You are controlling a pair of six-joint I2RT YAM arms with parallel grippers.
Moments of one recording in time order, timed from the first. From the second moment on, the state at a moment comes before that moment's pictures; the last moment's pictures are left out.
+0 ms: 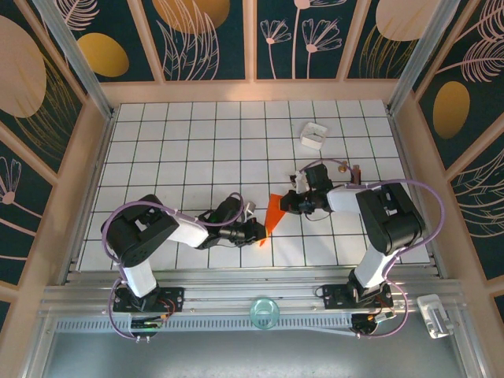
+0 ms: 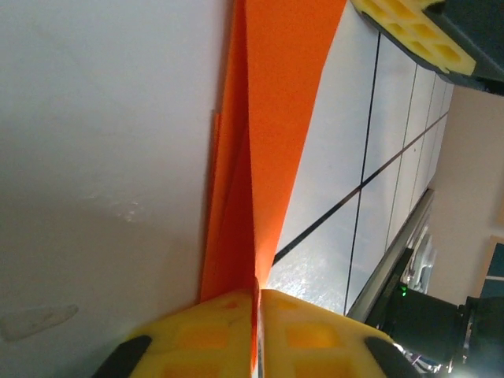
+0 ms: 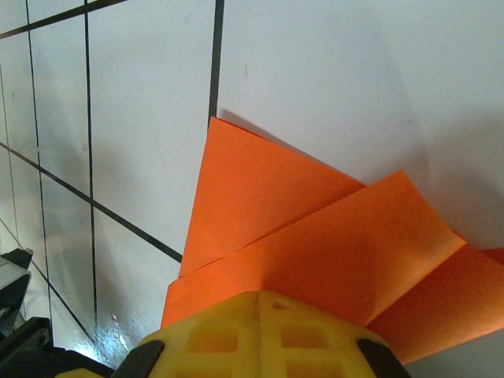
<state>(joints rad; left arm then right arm) -0.87 1.78 0.59 0.48 0.49 -1.14 0.39 1.72 0.72 -0.01 -0.59 0.46</state>
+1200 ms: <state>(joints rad) -0.91 1.73 0.75 0.04 0.42 -0.73 0.39 1.72 0.72 -0.01 -0.59 0.44</state>
